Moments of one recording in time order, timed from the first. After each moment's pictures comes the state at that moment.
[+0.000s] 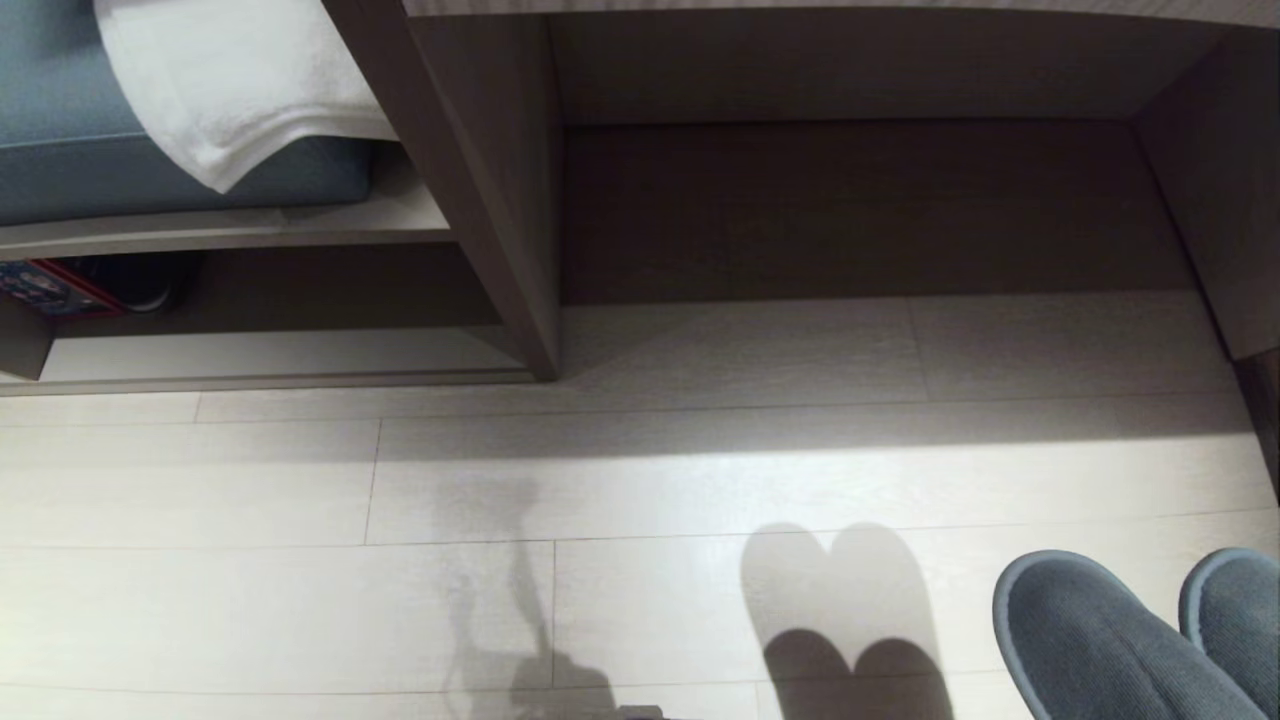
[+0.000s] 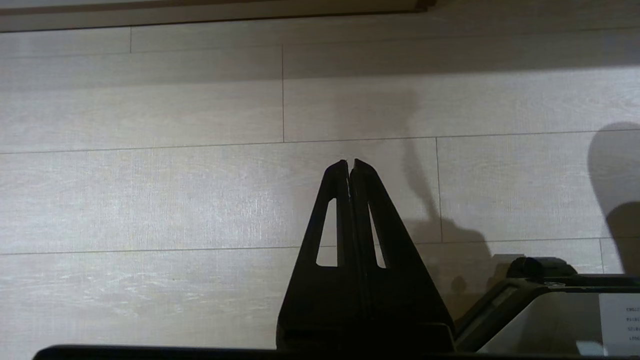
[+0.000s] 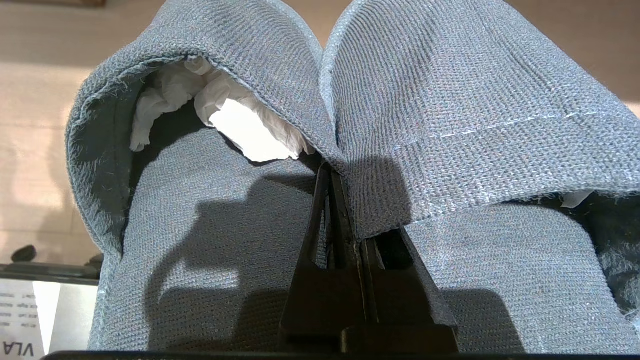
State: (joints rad) left arm 0.01 0.00 0.00 0.01 0.00 0.00; right arm 0.01 0.00 0.00 0.01 0.02 -0.03
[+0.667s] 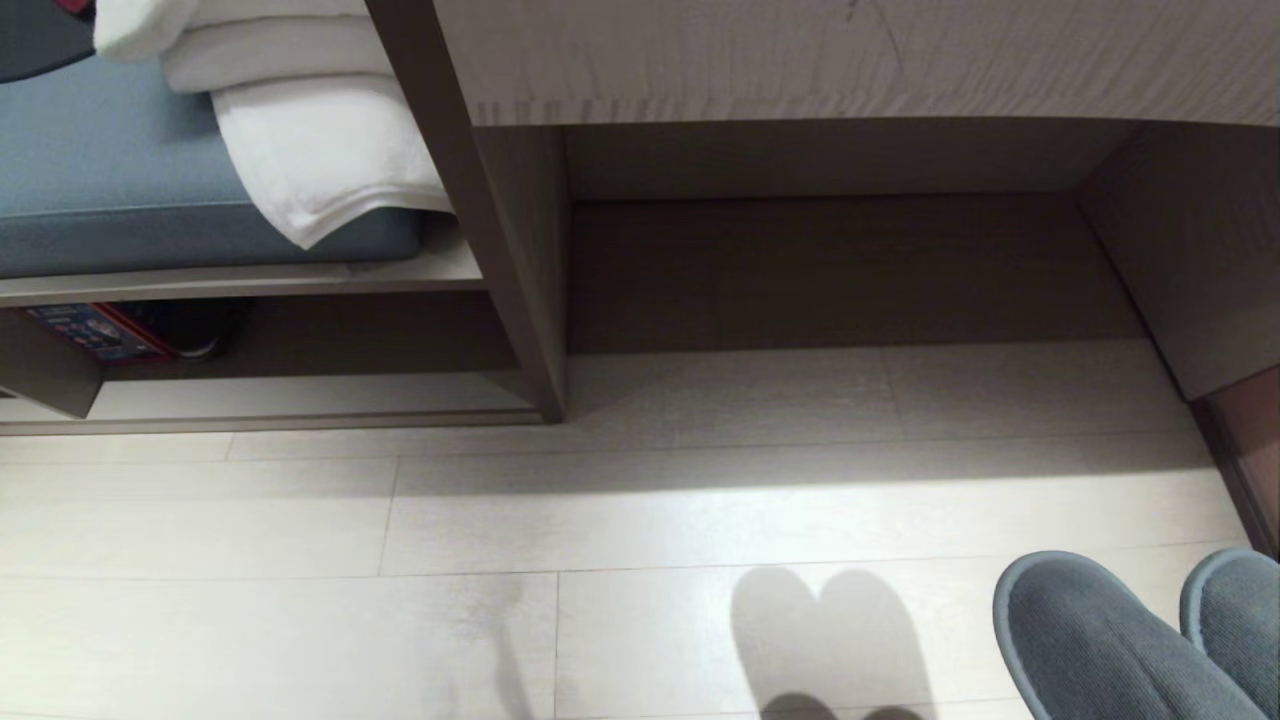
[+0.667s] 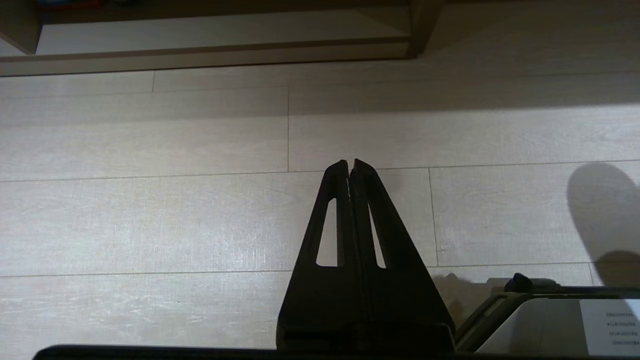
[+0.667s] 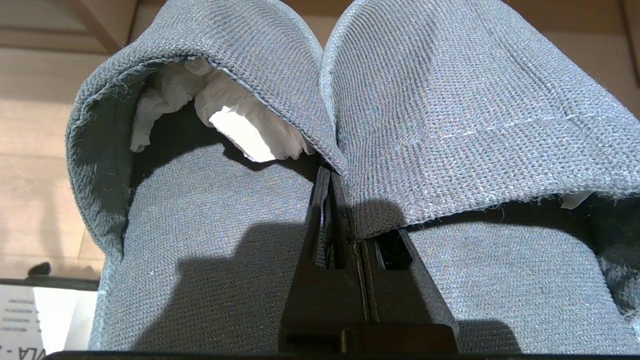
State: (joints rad) left arm 0.01 0.00 0.00 0.00 0.00 0.00; right arm 0.01 0.00 0.00 0.01 0.02 -0.02
